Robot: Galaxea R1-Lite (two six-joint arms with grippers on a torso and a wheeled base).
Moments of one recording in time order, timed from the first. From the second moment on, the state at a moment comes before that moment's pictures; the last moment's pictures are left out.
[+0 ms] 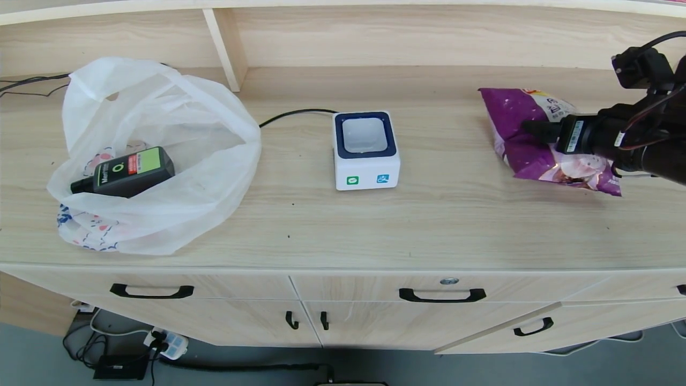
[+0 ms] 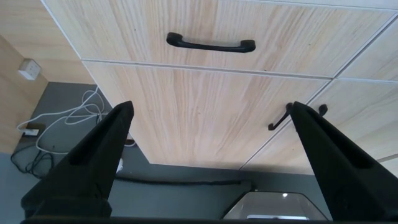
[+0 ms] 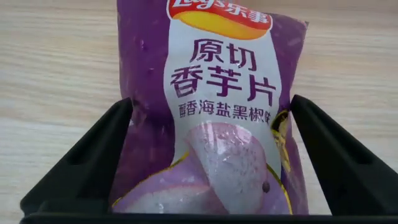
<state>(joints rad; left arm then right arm) 0.00 0.00 0.00 -0.02 0.00 0.02 0.05 1.66 -1.19 -0.42 0.02 -0.05</state>
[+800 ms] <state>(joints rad) 0.00 0.00 0.00 -0.02 0.00 0.02 0.08 1.62 -1.08 -0.57 0.03 -0.04</state>
